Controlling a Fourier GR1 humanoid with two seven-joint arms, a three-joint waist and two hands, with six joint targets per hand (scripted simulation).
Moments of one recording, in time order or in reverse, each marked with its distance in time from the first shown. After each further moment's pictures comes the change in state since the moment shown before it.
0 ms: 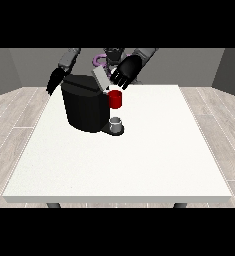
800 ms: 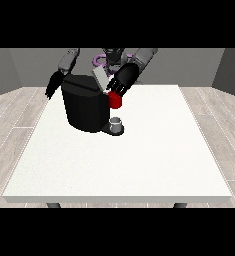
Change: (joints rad) left arm -0.037 -0.015 -0.008 0.040 -0.017 0.010 -0.022; right arm -0.035 -0.002 -0.025 0.018 -0.005 -0.019 -0.018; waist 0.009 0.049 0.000
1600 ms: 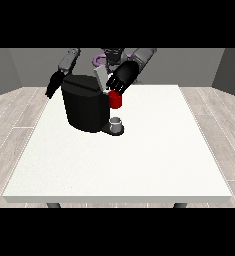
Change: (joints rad) left arm -0.038 0.043 0.021 0.027 -0.020 0.049 -0.033; right arm -0.004 0.011 0.019 -0.014 0.013 -0.004 0.014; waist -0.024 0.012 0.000
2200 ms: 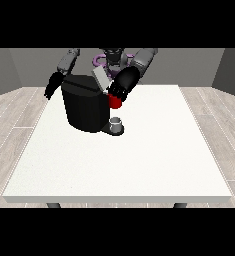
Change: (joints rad) left arm 0.024 0.030 -0.063 0.011 -0.085 0.053 -0.067; right arm 0.007 -0.009 -0.008 -0.015 -0.008 0.007 0.008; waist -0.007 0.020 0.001
